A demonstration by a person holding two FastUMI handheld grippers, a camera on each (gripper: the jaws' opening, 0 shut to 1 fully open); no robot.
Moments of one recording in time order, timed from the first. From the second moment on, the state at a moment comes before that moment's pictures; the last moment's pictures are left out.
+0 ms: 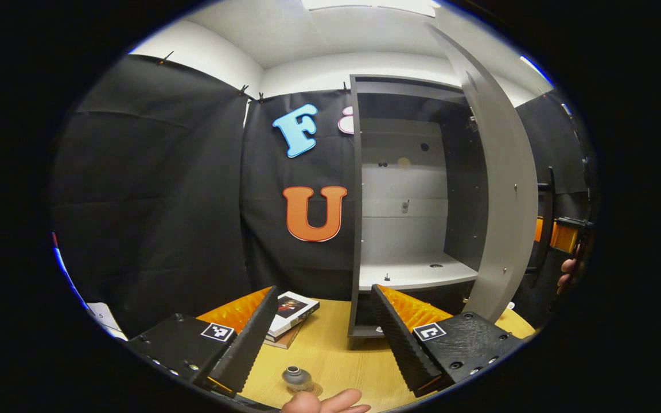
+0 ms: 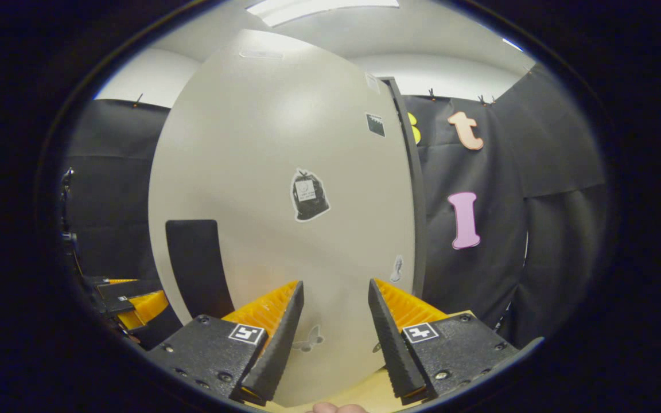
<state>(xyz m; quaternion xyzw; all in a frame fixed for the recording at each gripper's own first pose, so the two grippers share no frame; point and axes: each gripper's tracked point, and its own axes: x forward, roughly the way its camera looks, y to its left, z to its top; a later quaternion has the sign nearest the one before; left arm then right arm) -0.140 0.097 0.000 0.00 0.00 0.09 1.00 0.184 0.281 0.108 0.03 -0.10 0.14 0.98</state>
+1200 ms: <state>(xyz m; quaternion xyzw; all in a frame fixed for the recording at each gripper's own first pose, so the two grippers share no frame) -0.128 0.095 -0.015 -0.01 0.02 0.09 1.00 0.213 0.316 0.079 -0.01 -0.07 0.16 0.99</state>
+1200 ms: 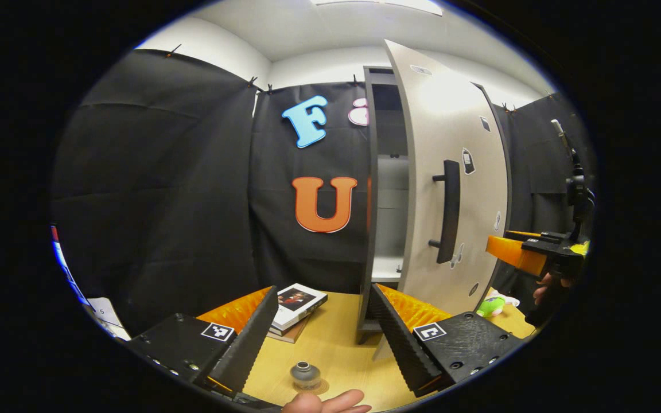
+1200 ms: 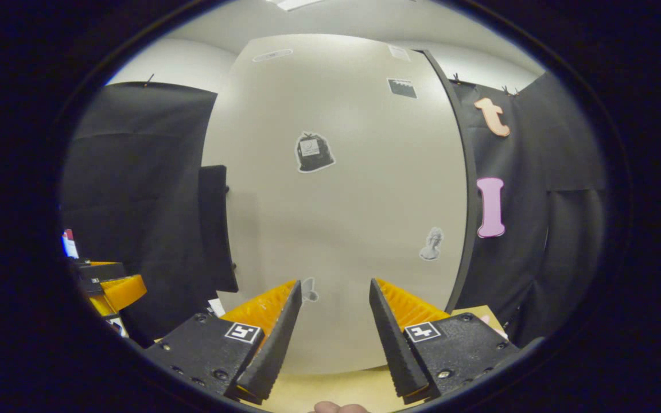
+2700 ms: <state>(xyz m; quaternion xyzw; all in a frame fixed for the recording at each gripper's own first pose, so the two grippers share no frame) -0.052 -0.020 0.001 0.01 0.00 -0.01 1.00 0.175 0.174 0.085 0.03 -0.06 0.05 1.00</state>
